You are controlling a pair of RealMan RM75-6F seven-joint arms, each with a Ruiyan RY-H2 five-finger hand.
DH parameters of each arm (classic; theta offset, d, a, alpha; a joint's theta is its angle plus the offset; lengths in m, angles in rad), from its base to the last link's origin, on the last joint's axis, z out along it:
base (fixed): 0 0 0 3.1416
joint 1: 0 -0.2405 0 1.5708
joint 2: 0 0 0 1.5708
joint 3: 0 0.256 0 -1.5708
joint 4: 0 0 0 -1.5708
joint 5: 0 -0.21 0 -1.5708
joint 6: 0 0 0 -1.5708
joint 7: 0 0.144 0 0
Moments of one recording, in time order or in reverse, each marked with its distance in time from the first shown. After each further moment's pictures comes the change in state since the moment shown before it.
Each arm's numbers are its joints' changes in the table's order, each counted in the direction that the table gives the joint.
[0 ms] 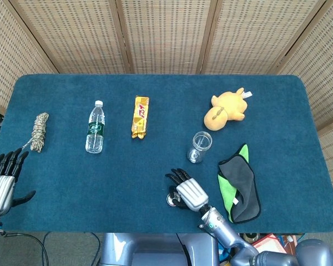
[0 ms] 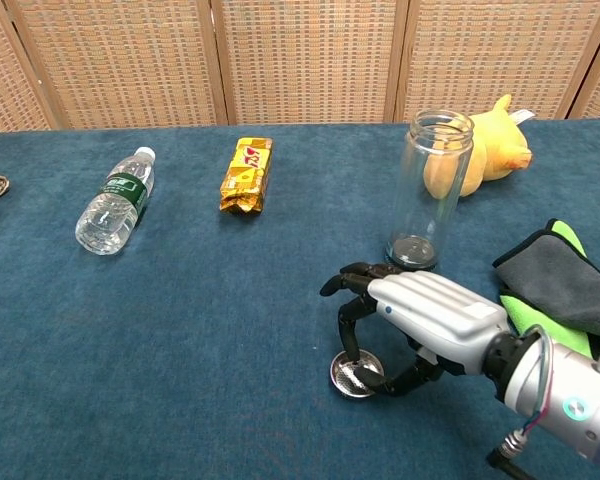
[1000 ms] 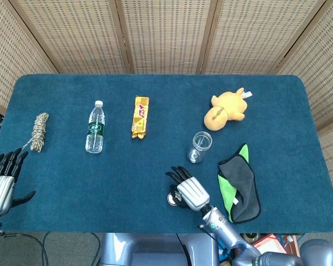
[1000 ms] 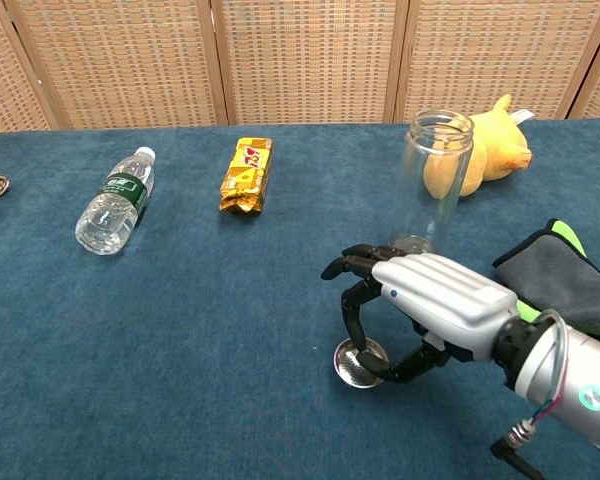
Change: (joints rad) left arm -0.001 0.004 0.000 -0.004 -0.004 -0.006 -0.011; right arm 0.004 0.043 0.007 -0.076 0.003 -0.031 -0.056
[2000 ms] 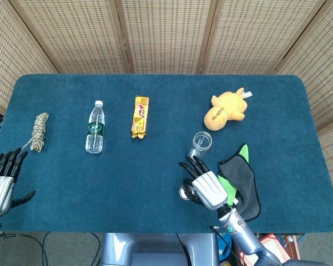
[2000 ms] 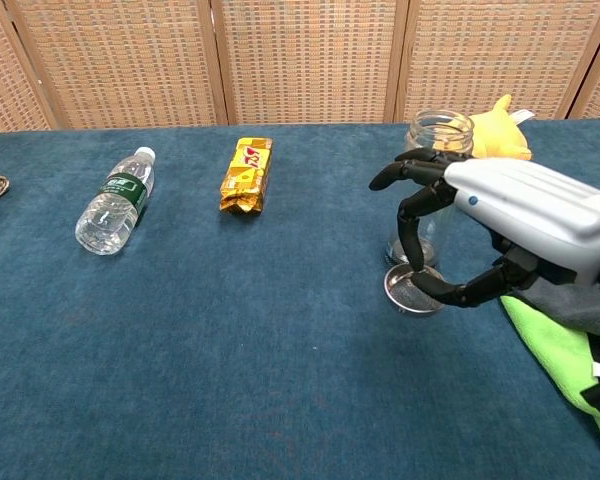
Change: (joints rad) left arm -0.006 0.004 0.002 -0.013 -0.017 -0.019 0.005; right arm 0.057 0.241 0.021 -0.324 0.032 -0.130 -0.178
